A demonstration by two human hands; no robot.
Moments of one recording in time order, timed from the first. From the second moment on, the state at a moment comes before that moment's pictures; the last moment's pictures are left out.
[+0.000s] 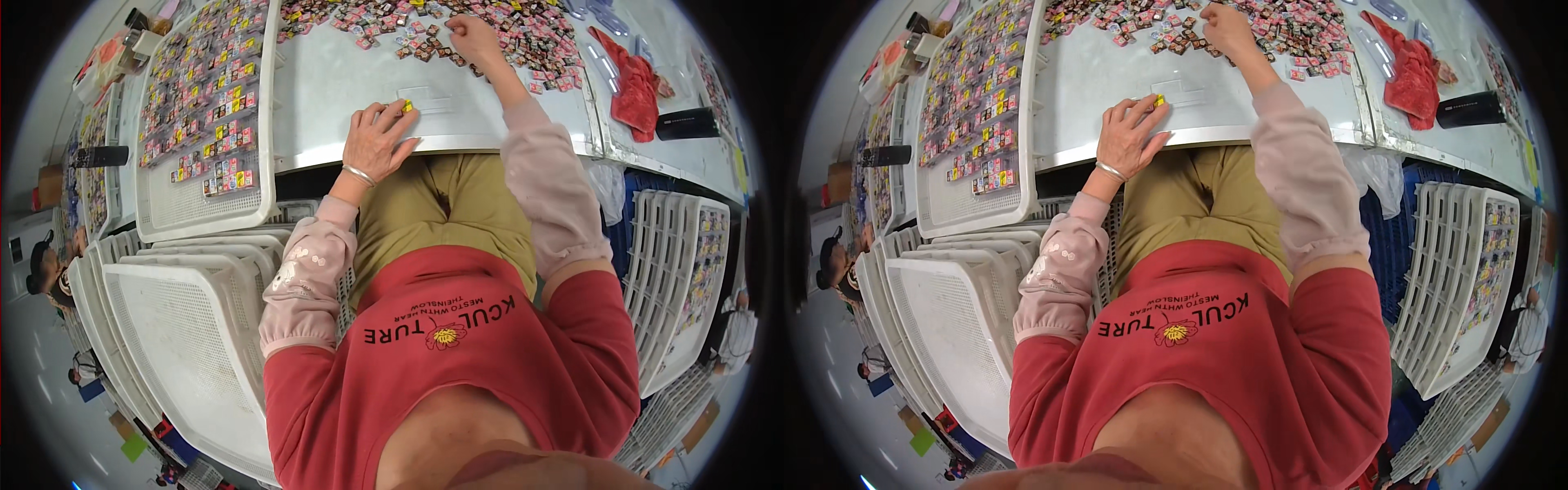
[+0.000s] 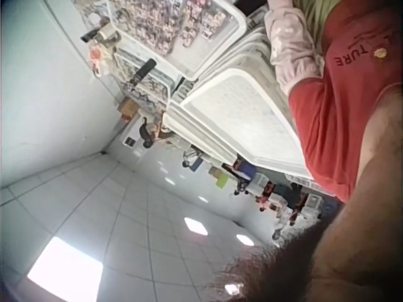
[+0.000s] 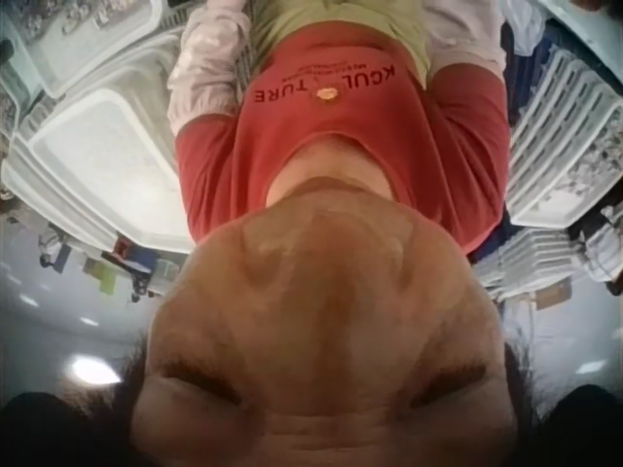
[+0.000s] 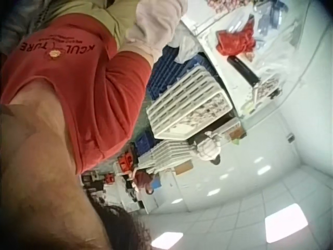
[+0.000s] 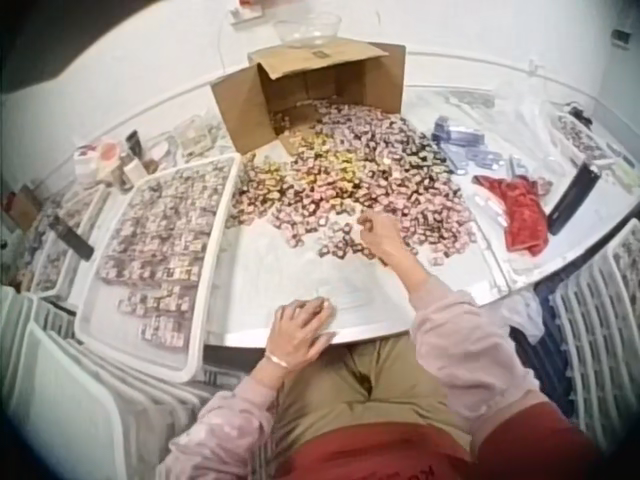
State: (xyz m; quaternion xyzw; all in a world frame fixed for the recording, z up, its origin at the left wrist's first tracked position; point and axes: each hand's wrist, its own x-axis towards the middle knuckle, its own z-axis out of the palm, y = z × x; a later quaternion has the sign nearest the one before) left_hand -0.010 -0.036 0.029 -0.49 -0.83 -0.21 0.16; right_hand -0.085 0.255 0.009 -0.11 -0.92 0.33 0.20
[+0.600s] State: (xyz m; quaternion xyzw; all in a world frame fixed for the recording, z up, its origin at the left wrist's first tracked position) left_hand -0.012 -0.033 0.026 -0.49 -0.82 -0.25 0.16; right_hand -0.043 0.242 0.038 -0.07 -0.93 0.31 0.20
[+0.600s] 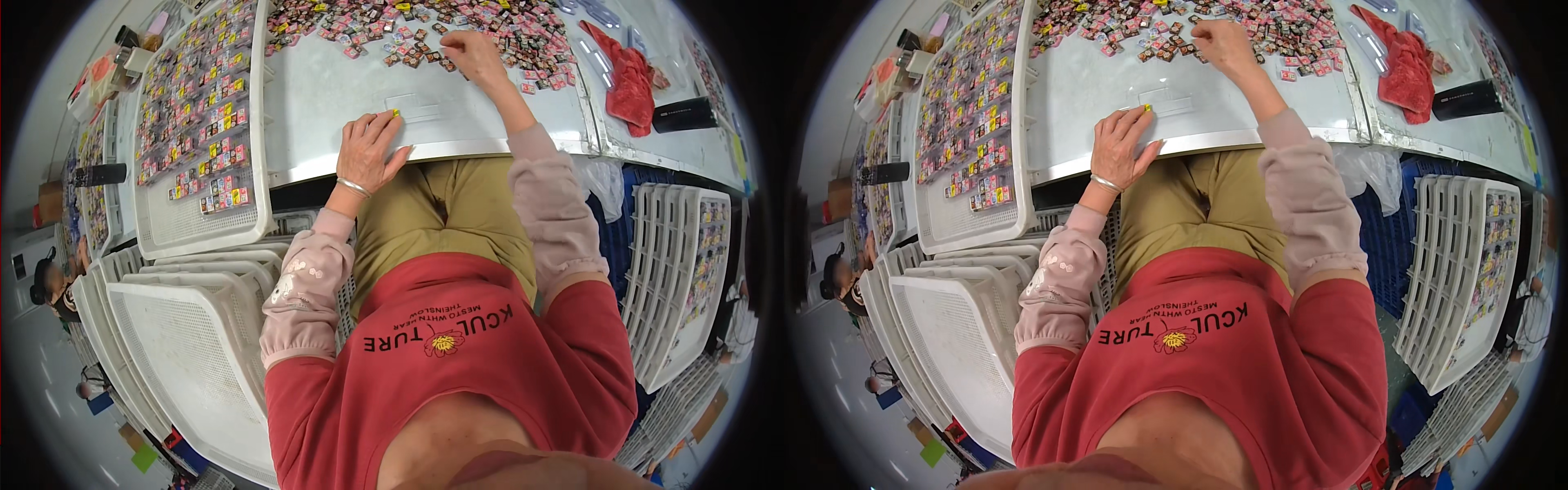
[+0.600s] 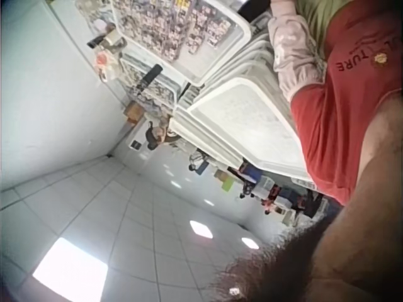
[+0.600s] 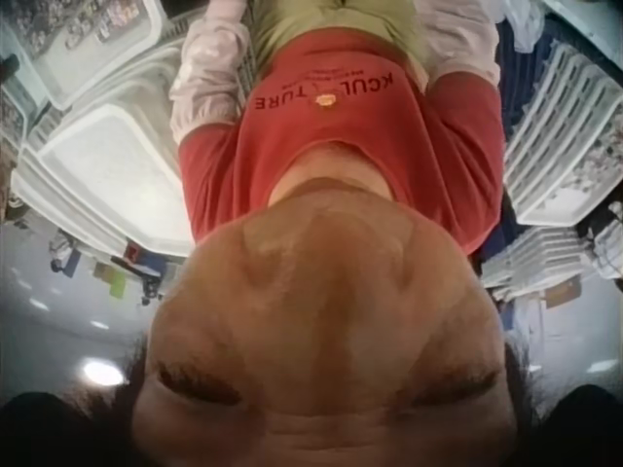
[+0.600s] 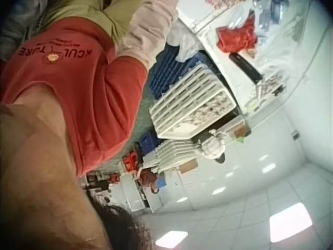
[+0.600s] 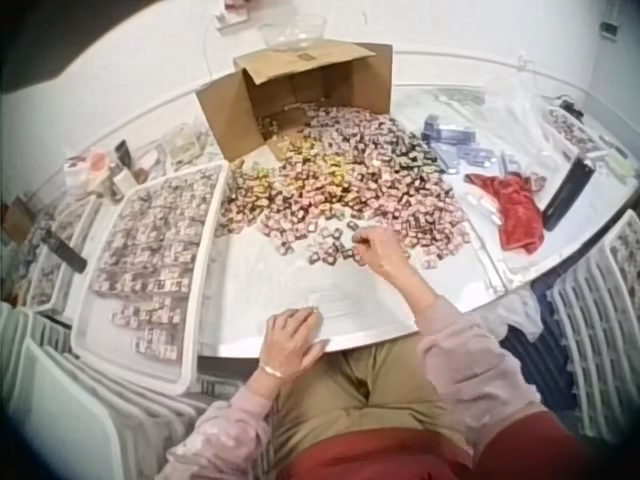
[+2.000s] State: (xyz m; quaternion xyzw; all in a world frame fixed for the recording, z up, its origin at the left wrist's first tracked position) left_hand -0.007 -0.030 0.028 -0.46 -0.85 -0.22 0.15; right_hand 0.009 0.314 0.031 -0.17 -0.91 0.29 0.22
